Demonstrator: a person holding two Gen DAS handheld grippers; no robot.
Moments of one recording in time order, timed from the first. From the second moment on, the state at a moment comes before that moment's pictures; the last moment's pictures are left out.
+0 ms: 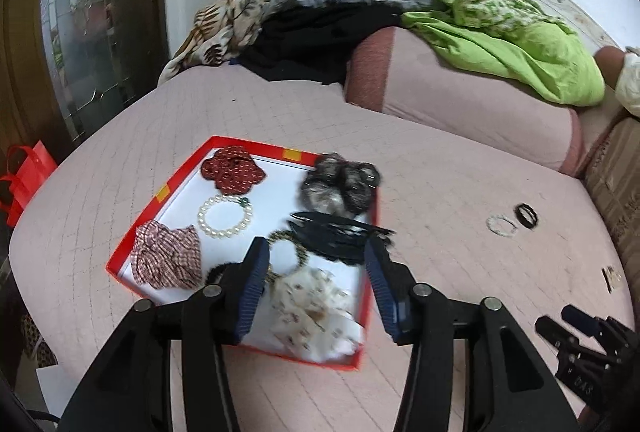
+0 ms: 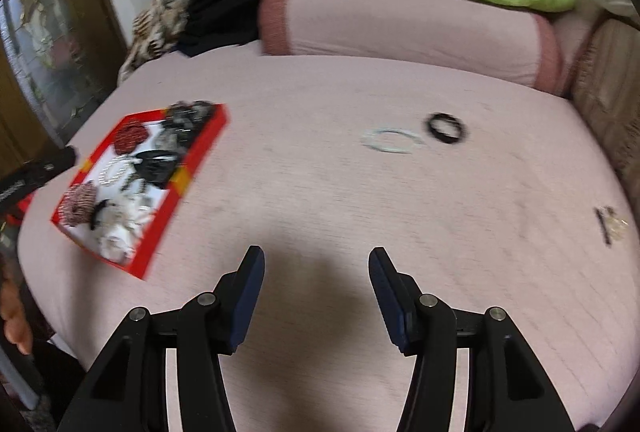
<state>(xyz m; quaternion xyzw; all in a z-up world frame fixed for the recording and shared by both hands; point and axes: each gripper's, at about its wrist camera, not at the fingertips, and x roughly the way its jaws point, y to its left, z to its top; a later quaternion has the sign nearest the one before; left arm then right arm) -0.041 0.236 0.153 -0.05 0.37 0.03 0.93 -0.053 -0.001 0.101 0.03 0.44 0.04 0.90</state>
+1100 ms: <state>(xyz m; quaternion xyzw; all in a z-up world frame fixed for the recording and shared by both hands) -0.133 0.057 0.147 0.08 0.40 -0.06 0.91 -0.115 -0.124 0.087 0.15 0.39 -0.05 0.91</state>
